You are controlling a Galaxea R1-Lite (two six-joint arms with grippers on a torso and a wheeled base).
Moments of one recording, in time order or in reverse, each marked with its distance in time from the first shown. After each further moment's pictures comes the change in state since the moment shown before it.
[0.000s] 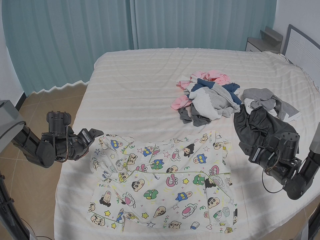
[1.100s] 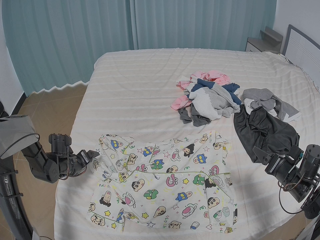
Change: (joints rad) left arm 0.074 0.193 0.136 -0.217 0.000 0.086; right arm 0.104 -0.324 0.286 -0.061 -0.067 0.101
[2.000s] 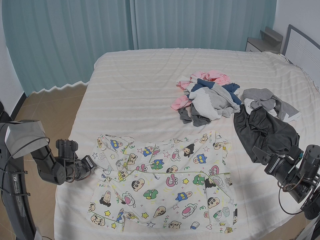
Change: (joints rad) left arm -0.003 0.127 -0.059 -0.010 0.033 0.000; right arm 0.018 -0.002 0.000 -0.003 -0.021 0.001
